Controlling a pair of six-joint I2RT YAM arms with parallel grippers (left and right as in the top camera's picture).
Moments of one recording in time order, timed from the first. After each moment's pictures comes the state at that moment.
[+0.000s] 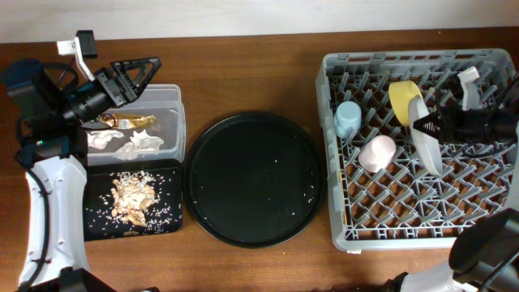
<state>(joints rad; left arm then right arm) 0.29 1.50 1.25 -0.02 1.14 -0.60 -0.53 1.74 1.66 -1.44 -0.80 -0.53</state>
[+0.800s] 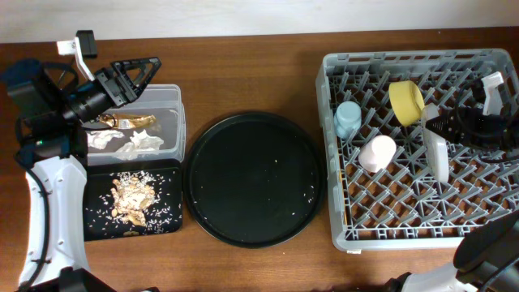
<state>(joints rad) 0.29 1.50 1.25 -0.02 1.14 -0.60 -0.62 1.74 1.66 -1.43 -0.79 -0.53</state>
